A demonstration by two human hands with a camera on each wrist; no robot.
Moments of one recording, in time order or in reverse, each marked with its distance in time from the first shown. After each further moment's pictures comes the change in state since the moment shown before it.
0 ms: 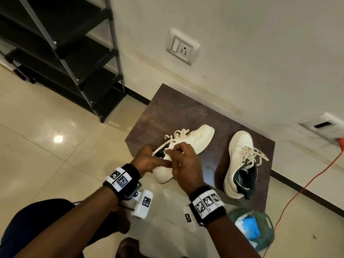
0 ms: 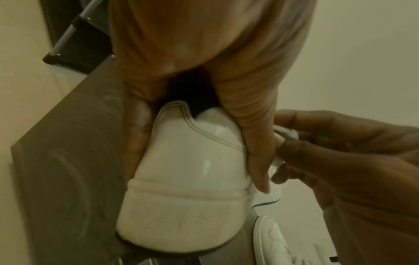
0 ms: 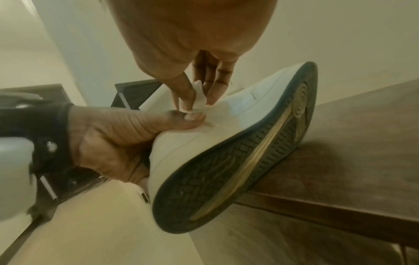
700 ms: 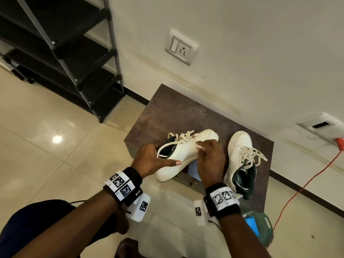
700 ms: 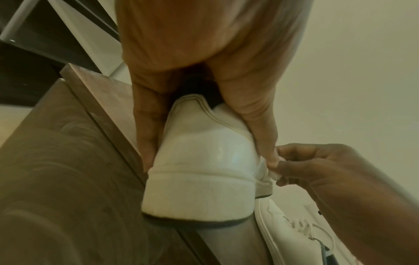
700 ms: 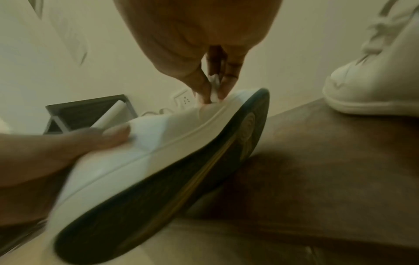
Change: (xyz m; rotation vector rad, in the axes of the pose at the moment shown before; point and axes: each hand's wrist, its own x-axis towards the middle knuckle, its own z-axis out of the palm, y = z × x) left_hand 0.001 0.004 0.008 0.368 0.190 0.265; right_hand 0.002 0.049 -0.031 -0.066 0.249 0.321
